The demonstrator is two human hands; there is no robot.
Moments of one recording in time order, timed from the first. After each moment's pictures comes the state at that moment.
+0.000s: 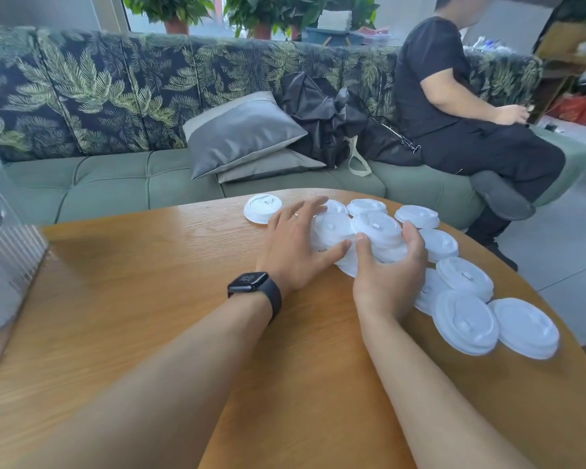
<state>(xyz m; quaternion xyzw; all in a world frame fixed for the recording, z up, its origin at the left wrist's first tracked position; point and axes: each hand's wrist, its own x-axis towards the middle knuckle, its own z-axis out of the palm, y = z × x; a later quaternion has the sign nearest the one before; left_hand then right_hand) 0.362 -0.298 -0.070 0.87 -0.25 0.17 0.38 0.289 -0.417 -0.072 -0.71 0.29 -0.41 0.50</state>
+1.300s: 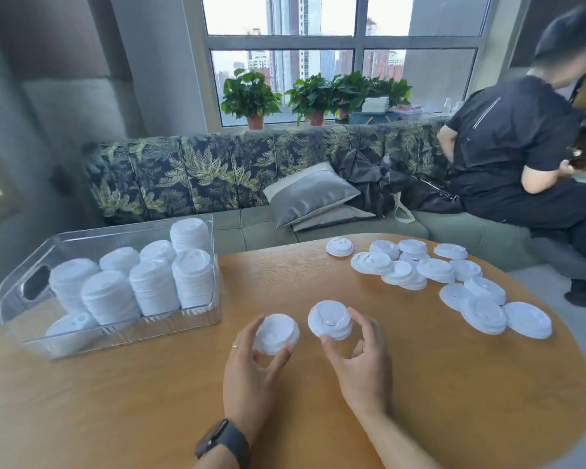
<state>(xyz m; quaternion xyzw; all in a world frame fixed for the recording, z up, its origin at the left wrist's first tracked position) 0.110 -0.069 -0.069 0.85 0.00 0.19 0.50 0.113 -0.251 -0.076 -0.81 0.06 -0.32 0.48</state>
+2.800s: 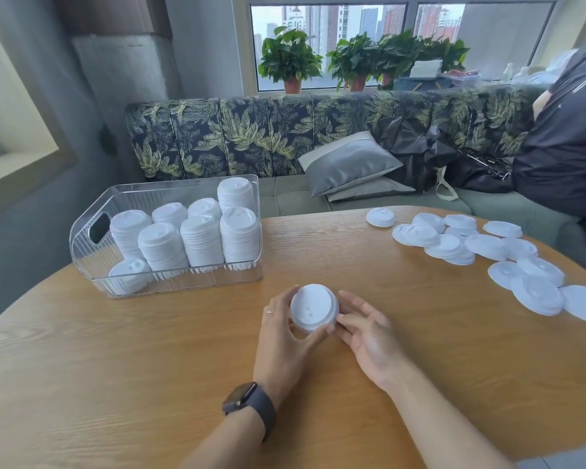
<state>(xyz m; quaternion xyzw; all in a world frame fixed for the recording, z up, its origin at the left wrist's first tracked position) 0.084 -0.045 -0.072 0.84 -0.03 0.18 0.51 0.105 -0.209 -0.051 -0.44 0.11 0.10 0.88</state>
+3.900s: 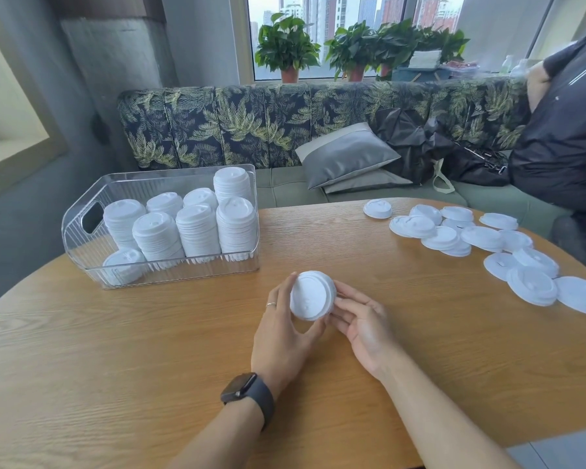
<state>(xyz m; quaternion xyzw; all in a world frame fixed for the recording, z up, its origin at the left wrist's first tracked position) 0.083 -0.046 -0.071 0.87 -0.05 0.16 0.45 0.105 -0.203 -0.049 -0.50 0.09 0.09 0.86</state>
